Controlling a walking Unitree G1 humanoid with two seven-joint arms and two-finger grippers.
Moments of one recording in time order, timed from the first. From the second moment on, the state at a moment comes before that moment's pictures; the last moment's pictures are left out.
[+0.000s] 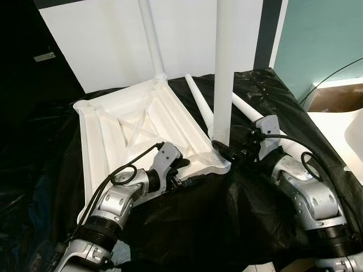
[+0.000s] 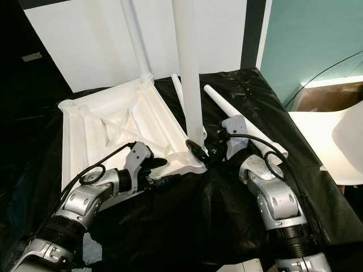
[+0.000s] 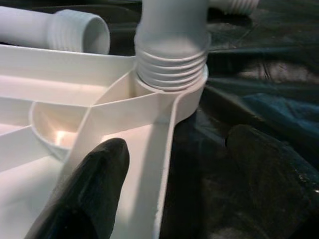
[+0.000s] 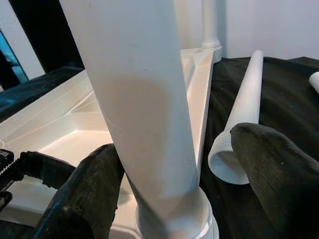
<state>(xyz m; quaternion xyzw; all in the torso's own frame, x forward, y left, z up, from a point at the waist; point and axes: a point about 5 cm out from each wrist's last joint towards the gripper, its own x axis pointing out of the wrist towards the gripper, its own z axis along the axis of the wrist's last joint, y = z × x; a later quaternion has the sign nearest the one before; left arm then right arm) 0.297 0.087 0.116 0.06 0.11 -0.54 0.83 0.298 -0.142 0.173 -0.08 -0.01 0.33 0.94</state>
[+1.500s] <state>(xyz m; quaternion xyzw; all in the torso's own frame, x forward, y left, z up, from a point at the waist) 0.292 0.080 0.093 0.09 0.17 -0.53 0.82 0.317 -0.150 0.180 -0.19 -0.01 0.42 0.89</state>
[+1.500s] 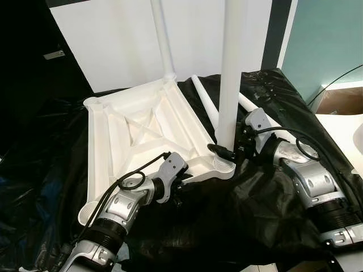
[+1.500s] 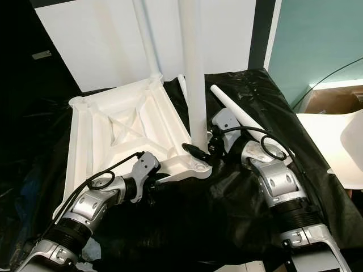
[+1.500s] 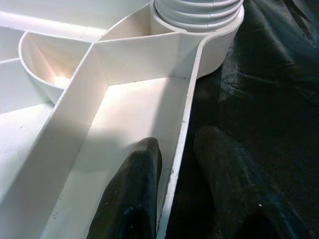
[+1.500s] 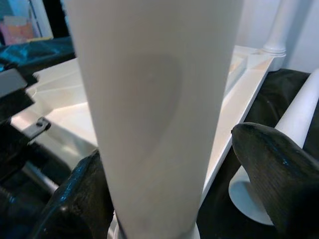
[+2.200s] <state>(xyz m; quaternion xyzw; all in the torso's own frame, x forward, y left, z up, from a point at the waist) 0.292 0.081 0.094 0.09 0.17 -0.53 0.82 0.322 -0.164 0.176 -0.26 0.03 0.51 0.82</state>
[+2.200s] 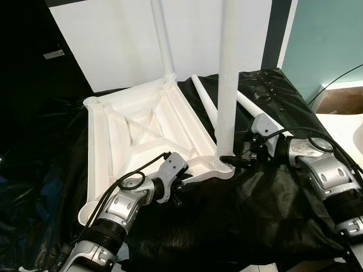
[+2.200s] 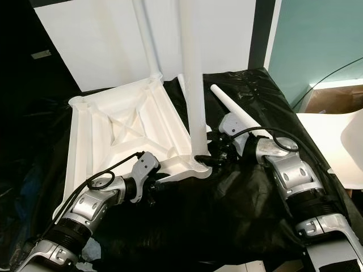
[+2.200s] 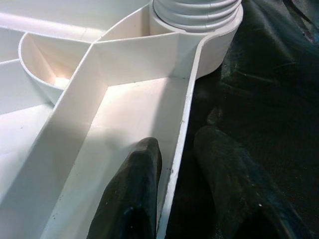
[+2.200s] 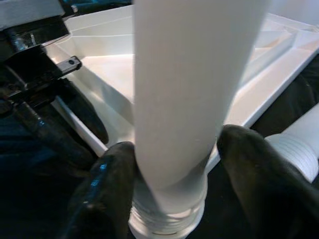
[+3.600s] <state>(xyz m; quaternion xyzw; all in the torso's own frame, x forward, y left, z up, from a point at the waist) 0.292 0.087 0.093 0.09 0.17 -0.53 0.83 0.289 -0.113 0.152 -0.07 -0.06 0.27 0.96</state>
